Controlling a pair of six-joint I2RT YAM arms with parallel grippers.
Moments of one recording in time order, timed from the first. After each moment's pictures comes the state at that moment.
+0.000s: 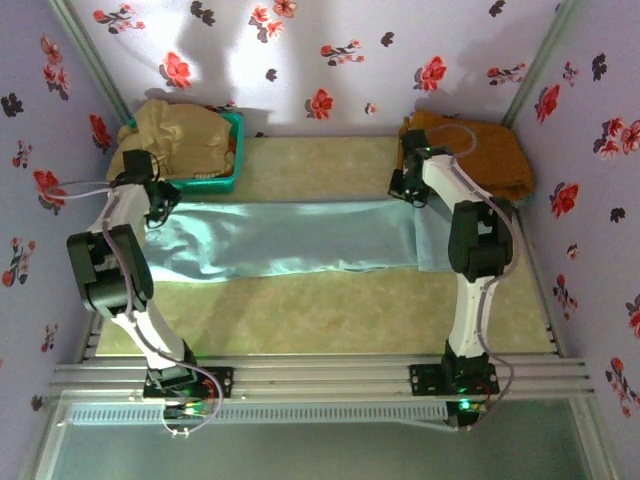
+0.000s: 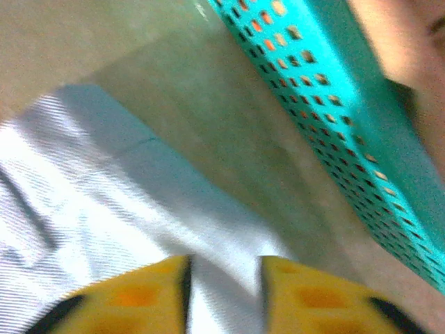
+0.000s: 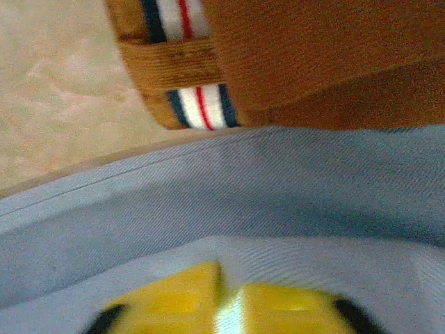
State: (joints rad) left arm 0.20 1.81 1.34 -0.58 0.02 -0.73; right arm 0.18 2.11 1.73 -0.87 -0.03 0.49
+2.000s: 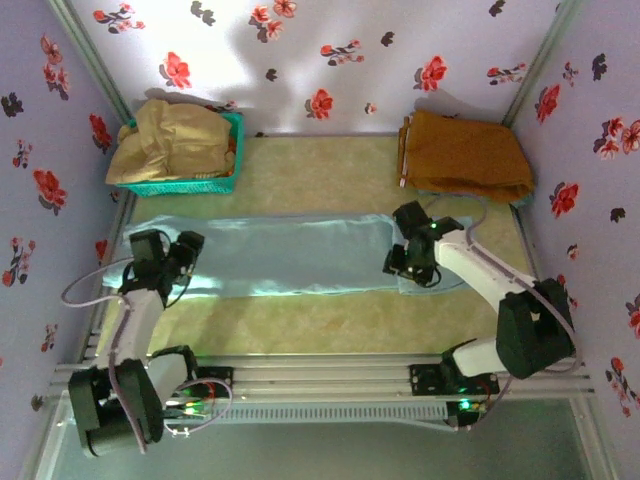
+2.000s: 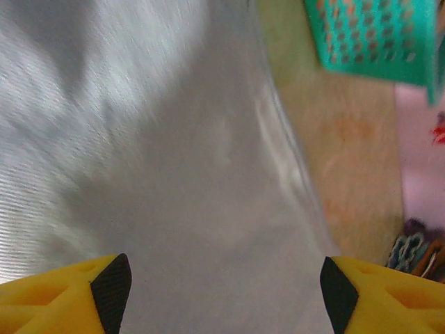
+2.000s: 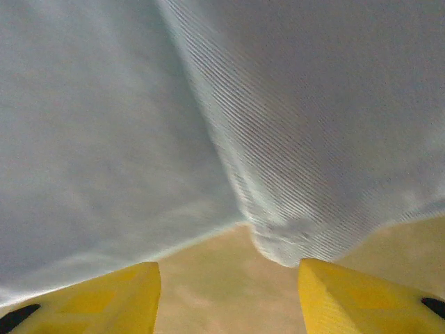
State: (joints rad) left arm 0.13 1.02 0.48 -0.24 0.29 -1.01; right arm 0.42 1.40 0.89 -0.92 -0.06 0.71
